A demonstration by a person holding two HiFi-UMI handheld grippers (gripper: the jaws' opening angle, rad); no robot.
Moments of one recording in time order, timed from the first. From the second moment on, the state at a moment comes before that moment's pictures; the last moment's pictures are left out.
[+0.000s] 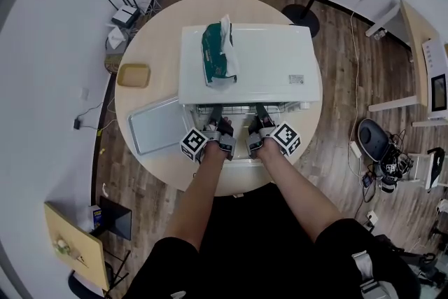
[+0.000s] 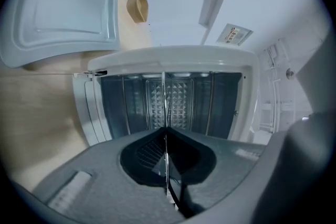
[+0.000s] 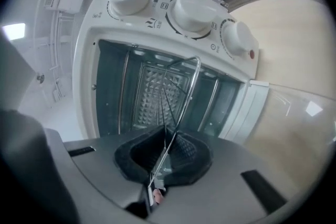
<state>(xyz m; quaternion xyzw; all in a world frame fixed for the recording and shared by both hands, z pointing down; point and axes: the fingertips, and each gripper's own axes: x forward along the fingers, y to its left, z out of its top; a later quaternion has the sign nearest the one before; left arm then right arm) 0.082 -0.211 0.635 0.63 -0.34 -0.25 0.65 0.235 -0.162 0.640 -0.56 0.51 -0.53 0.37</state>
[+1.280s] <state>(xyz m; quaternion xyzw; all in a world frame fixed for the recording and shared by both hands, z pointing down) 0.046 -0.089 0.613 0.67 -0.28 -0.19 0.66 0.192 -0.041 0.618 -0.57 0.56 -0.50 0.32</state>
